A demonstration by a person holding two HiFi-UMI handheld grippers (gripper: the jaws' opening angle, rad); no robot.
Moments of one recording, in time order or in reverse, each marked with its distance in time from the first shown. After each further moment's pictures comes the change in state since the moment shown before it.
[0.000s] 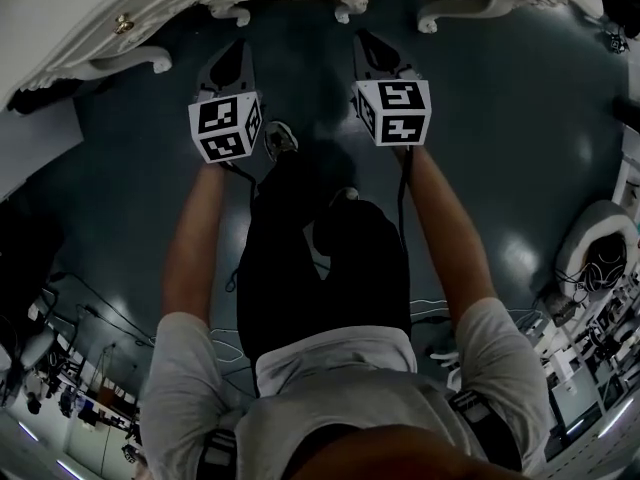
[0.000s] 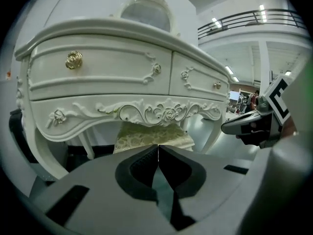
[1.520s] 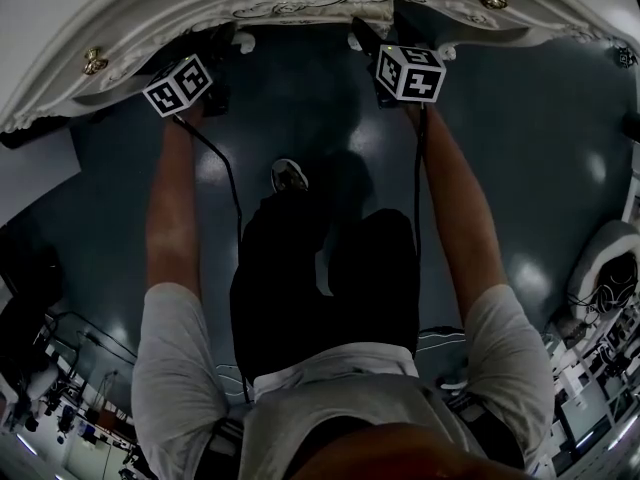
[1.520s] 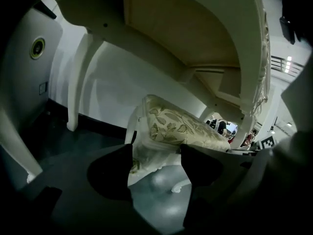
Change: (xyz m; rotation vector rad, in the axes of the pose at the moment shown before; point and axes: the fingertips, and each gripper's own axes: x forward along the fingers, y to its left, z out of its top) left arm 0.162 0.142 -0.084 -0.376 -0.010 -0.146; right arm 0.170 -0.083 -0.065 0.165 -0.067 0.002
